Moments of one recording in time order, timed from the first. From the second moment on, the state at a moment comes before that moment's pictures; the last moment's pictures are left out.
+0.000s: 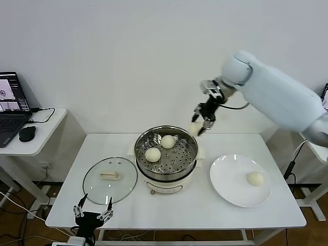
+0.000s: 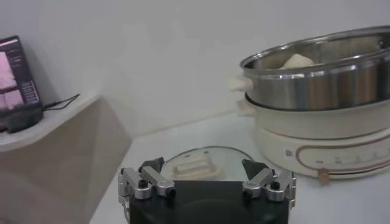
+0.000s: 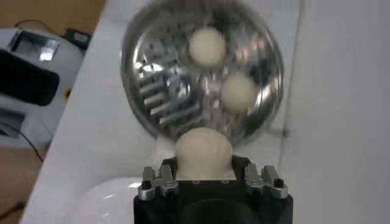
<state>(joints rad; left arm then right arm) 1.76 -1.51 -0.66 -2.18 0.16 0.17 0.08 0.52 1.07 -0.89 1.09 0.15 0.03 -1.45</state>
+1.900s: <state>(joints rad) 1.74 -1.54 -0.65 -2.15 0.17 0.16 0.08 0.34 1.23 -1.04 1.32 -0.40 0.77 -1.18</state>
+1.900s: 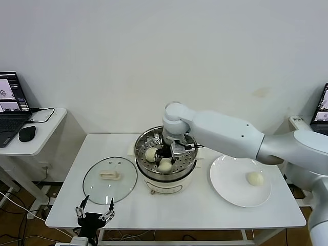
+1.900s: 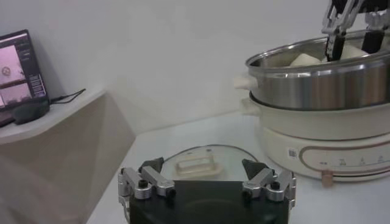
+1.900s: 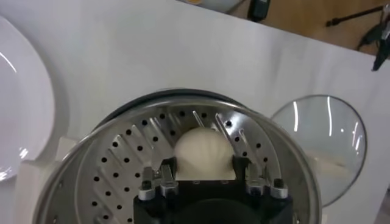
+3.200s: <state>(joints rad) 1.76 -1.49 -0.61 -2.20 0.15 0.18 0.11 0.52 0.82 -0.92 1.43 0.03 0.09 -1.26</state>
